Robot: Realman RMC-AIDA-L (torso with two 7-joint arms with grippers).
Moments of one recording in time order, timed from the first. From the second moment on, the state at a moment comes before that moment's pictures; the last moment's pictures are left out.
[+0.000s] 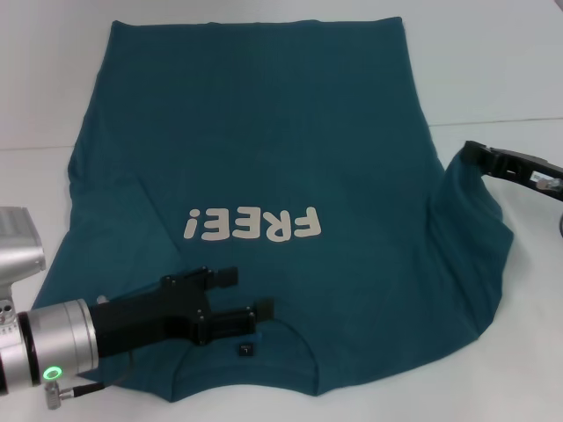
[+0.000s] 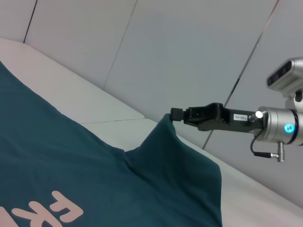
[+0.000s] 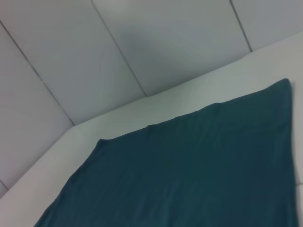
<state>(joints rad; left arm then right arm) -0.50 -2.17 0.81 0.56 1.85 1.41 -1.43 0.57 2.09 -0.46 -0.59 -1.89 -1.03 1.70</state>
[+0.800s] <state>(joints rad) -0.50 -2.16 0.81 0.56 1.85 1.40 -1.43 0.72 2.09 -0.54 -0.46 -1.88 -0.89 1.68</state>
